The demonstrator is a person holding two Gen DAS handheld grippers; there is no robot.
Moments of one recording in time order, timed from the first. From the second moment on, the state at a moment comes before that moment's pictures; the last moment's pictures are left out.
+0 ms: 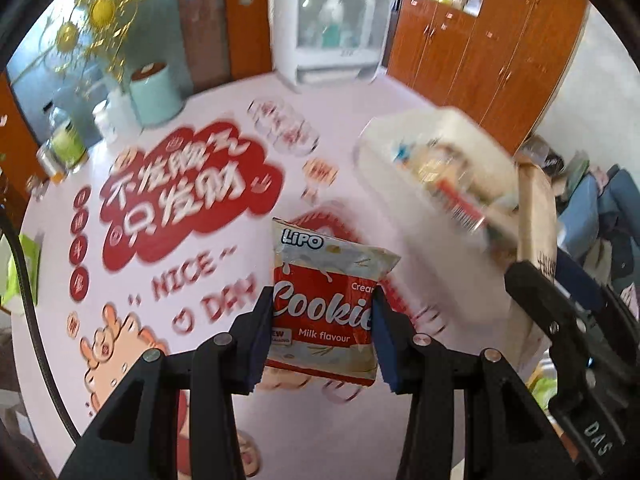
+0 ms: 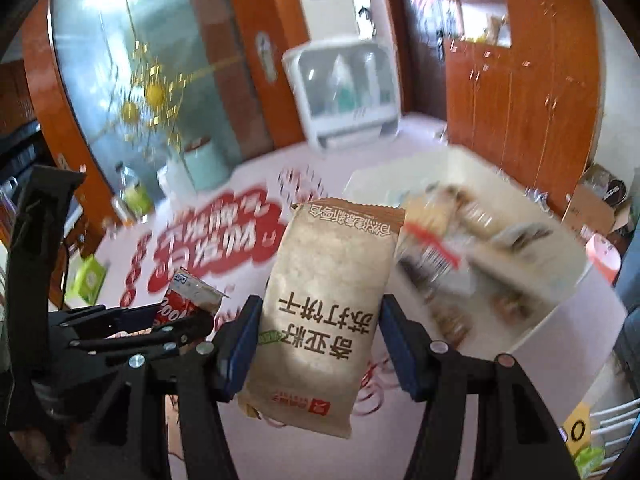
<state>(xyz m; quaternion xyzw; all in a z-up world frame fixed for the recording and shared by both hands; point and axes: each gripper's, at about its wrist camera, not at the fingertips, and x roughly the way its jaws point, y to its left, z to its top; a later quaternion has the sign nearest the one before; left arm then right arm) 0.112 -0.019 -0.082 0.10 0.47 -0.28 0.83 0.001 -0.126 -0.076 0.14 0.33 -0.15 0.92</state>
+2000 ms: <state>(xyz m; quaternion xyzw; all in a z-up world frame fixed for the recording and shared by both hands) 0.081 -0.086 -0.057 0.05 0.45 -0.11 0.88 0.012 -0.303 -0.083 0.06 0.40 -0.16 0.90</state>
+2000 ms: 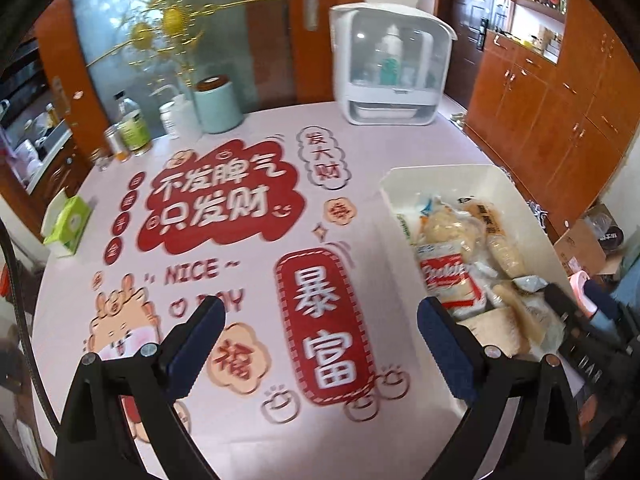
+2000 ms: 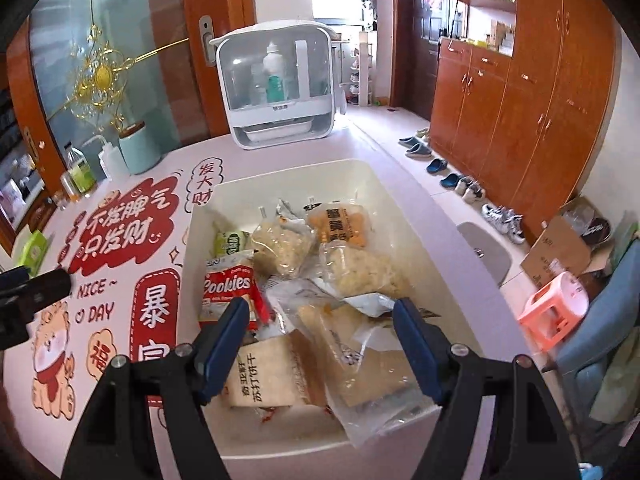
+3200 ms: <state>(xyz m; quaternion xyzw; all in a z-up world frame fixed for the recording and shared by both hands) -0.045 -0.034 0.009 0.00 0.41 -0.02 0.91 -0.063 -0.207 0.010 0.03 0.39 0.00 0.92</state>
